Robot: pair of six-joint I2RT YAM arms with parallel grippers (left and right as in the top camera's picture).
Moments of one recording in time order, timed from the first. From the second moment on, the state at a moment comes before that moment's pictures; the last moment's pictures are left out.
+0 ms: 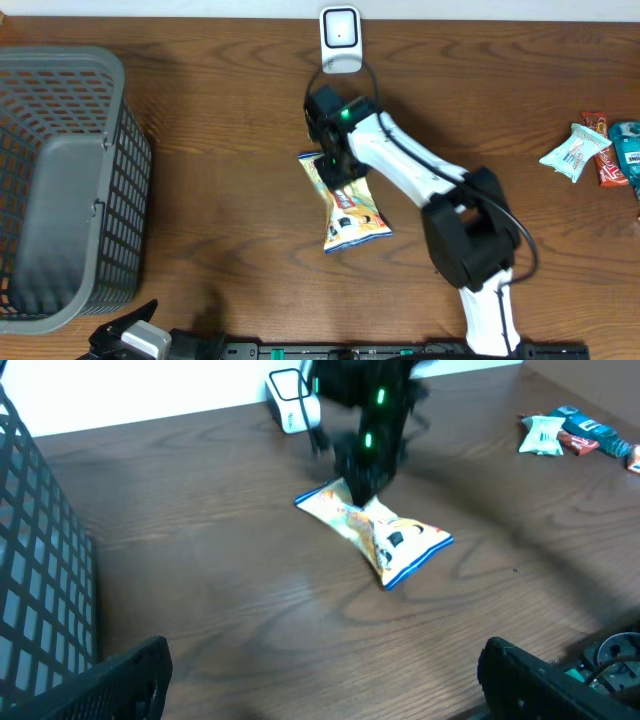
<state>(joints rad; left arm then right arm) -0.25 0.20 1.17 -1.42 0.21 0.02 0.62 2.18 1.68 -1.04 -0.04 0.13</state>
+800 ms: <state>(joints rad) -0.25 0.20 1.17 -1.42 0.21 0.02 0.62 2.09 2.05 -1.18 -0.05 0.15</state>
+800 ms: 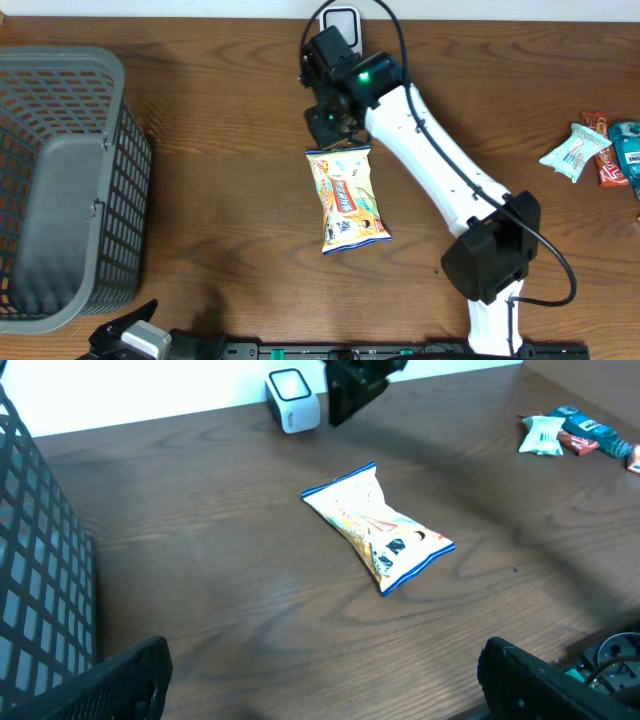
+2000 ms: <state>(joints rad) -0.25 0.20 1.17 -1.42 0.21 0.02 0.63 2.06 1.90 -1.32 0.06 0.43</state>
